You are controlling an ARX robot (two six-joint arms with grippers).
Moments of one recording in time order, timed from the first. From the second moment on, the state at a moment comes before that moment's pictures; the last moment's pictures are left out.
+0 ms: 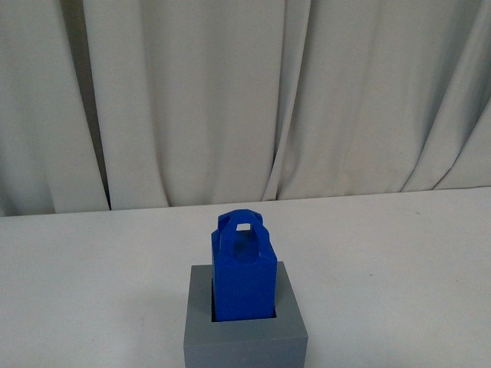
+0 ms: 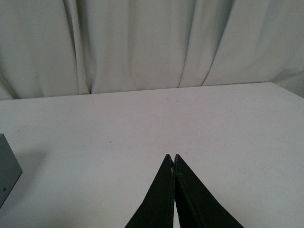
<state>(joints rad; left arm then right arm) 0.00 0.00 0.02 0.00 0.00 0.00 0.00 0.42 0.01 0.42 0.00 -0.01</state>
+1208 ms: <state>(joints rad) 0.00 0.00 0.02 0.00 0.00 0.00 0.00 0.00 0.01 0.00 0.00 -0.01</state>
